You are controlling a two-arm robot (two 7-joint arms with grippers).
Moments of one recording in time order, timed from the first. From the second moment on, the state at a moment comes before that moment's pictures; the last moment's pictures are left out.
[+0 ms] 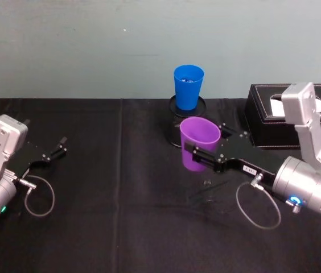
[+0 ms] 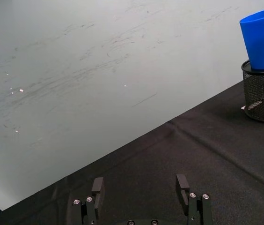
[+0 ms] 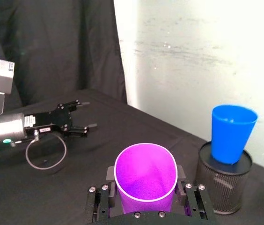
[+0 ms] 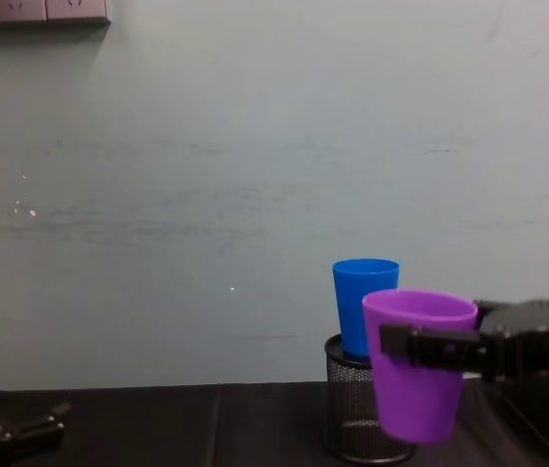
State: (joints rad) left arm -0.20 0.60 0.45 -1.41 -0.25 -0.12 0.03; right arm 0.18 0.55 -0.36 -1.71 0.50 0.16 0.47
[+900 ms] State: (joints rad) left arm -0.20 0.60 0.45 -1.41 -0.25 -0.12 0.03; right arm 0.19 0.57 -0.37 -1.74 0.49 0.18 0.43
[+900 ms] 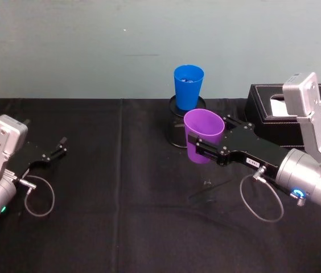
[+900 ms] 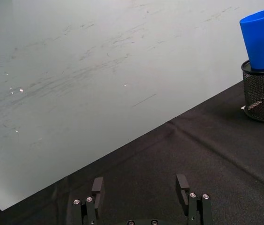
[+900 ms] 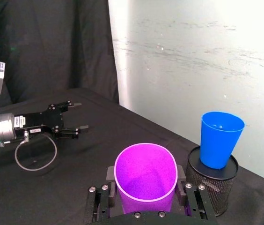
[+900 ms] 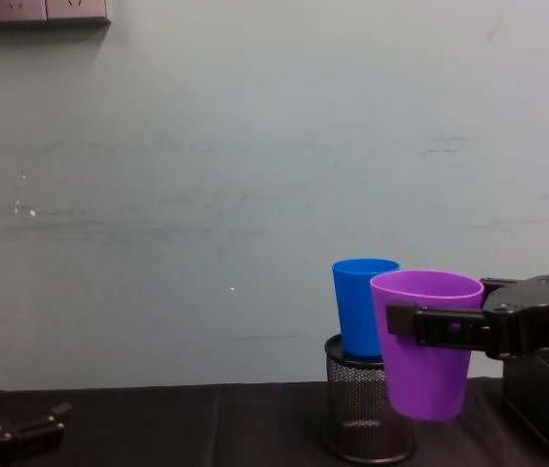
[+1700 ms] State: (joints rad) left arm -0.20 0.60 0.45 -1.41 -0.25 -0.12 0.03; right arm 0.19 0.57 -0.37 -1.74 0.49 0.18 0.43
